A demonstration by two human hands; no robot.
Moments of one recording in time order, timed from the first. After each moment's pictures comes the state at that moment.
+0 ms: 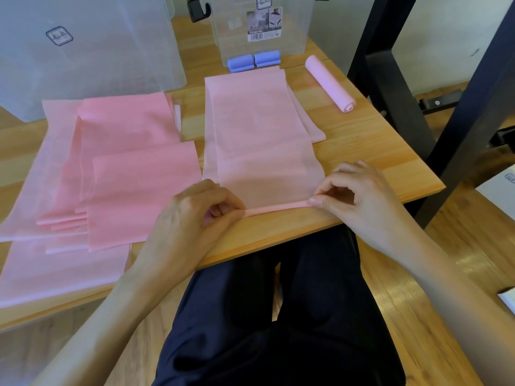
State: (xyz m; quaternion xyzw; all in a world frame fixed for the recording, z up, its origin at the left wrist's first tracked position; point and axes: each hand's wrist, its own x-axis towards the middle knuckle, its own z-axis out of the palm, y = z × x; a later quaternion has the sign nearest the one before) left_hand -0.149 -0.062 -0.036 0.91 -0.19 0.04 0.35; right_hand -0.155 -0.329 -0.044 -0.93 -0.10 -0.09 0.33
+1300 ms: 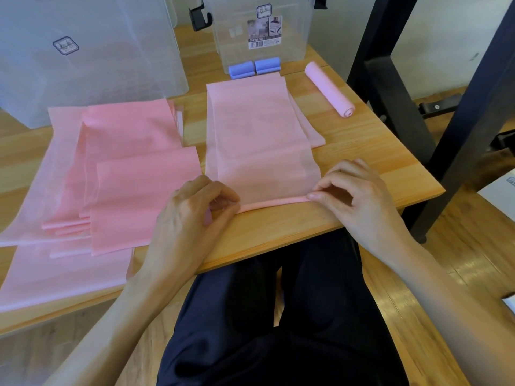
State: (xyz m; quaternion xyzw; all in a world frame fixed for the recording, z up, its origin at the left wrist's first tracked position) left_hand -0.141 -0.065 -0.045 0.92 -0.17 0.13 0.33; right_hand -0.148 -0.328 -0.061 -0.91 -0.14 -0.19 0.34
